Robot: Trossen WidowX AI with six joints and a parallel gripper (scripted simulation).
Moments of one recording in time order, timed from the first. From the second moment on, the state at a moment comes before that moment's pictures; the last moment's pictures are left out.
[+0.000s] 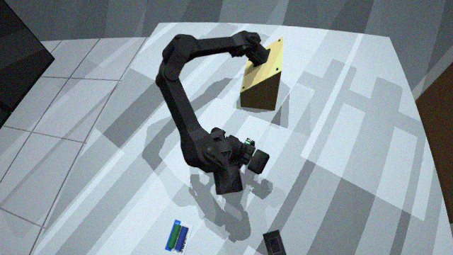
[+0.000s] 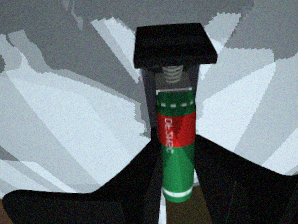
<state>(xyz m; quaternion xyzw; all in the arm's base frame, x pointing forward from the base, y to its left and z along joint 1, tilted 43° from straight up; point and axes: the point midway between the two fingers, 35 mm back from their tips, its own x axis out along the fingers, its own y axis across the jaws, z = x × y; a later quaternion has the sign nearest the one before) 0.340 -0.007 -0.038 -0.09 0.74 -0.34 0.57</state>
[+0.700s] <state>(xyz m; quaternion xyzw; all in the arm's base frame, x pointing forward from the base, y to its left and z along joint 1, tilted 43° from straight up) 0.349 -0.009 -0.036 -0.09 0.75 -0.34 0.56</state>
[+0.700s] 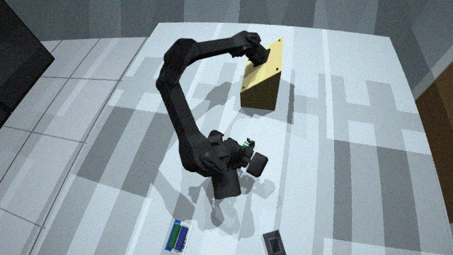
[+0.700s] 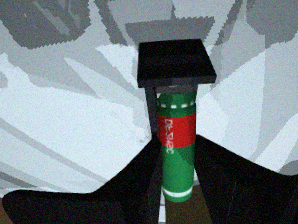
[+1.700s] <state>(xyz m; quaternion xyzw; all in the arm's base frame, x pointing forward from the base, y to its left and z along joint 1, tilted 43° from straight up) 0.347 -0.010 -0.044 -0.12 0.72 -0.33 0.60</state>
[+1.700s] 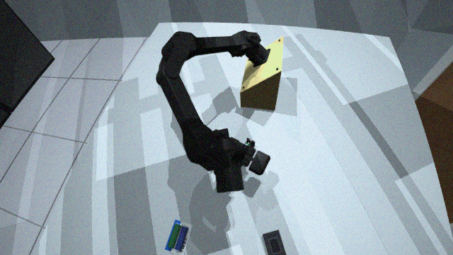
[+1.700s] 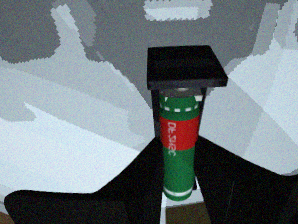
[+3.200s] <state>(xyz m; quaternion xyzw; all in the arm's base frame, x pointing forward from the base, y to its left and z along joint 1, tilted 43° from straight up) 0.341 -0.013 -0.052 -0.15 0.66 -0.31 0.67</state>
